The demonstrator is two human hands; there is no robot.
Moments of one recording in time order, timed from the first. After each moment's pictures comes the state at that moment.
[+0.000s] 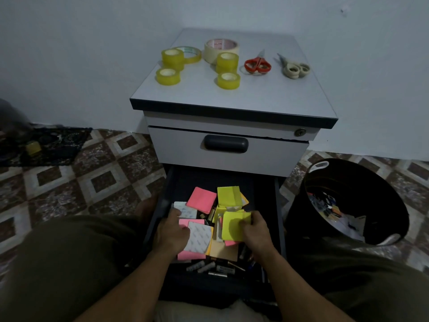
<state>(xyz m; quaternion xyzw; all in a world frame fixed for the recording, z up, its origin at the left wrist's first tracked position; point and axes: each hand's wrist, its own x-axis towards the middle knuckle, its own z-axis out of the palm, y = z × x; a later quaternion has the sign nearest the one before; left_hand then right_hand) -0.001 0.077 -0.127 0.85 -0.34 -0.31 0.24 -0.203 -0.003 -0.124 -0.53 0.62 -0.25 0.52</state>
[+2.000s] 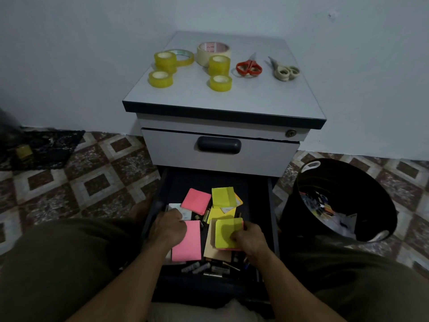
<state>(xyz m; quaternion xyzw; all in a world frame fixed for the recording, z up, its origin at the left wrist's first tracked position) 0.005 0.063 -0.108 0.85 -0.41 -0.30 0.15 -0.208 -0.002 -0.133 -0.49 0.64 -0.16 0.57</state>
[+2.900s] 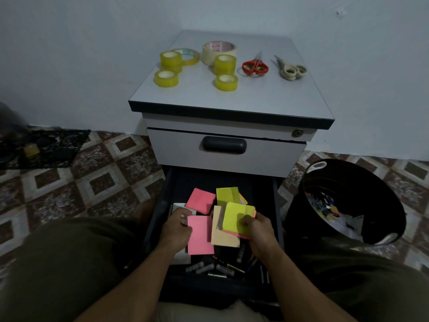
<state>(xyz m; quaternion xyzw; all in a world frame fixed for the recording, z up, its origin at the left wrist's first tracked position) -0.005 0.067 -0.124 0.79 -0.30 -0.41 0.35 -0.205 -0.013 -0.119 -0.36 0.58 -0.31 0.66</state>
